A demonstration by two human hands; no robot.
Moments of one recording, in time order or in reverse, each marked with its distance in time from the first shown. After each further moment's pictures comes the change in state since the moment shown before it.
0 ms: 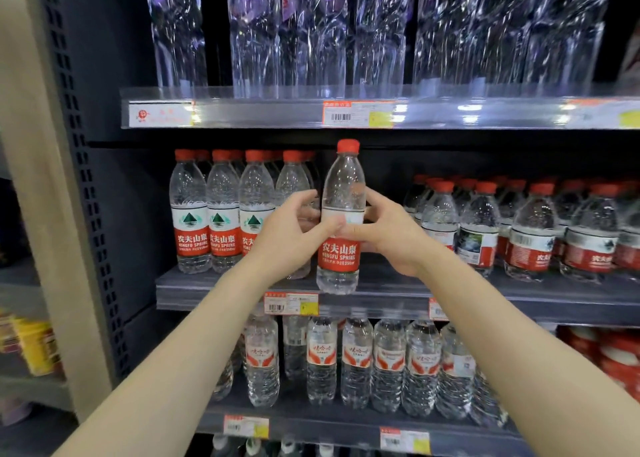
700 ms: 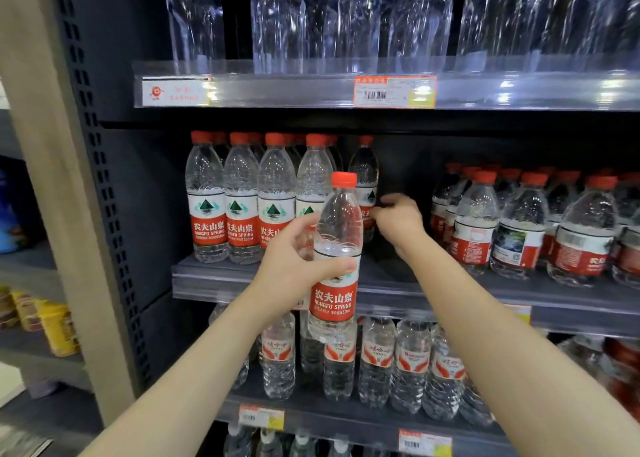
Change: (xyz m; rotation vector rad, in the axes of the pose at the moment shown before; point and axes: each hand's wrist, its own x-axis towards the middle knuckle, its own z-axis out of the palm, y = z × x) left_hand -0.027 -0.055 0.003 -0.364 -0.042 -0.094; right_hand 0.090 0.072 0.002 -0.316 0.540 0.289
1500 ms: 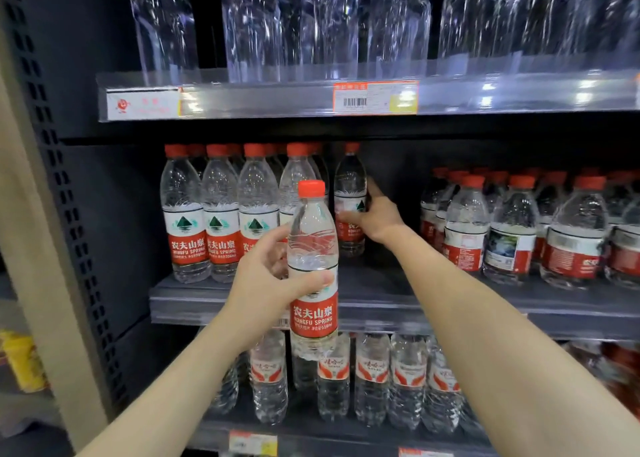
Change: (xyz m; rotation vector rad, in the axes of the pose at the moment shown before) left_hand -0.002 0.002 -0.006 -0.042 0.065 0.033; right_hand 0.053 0.008 0.009 -0.138 -0.138 -0.277
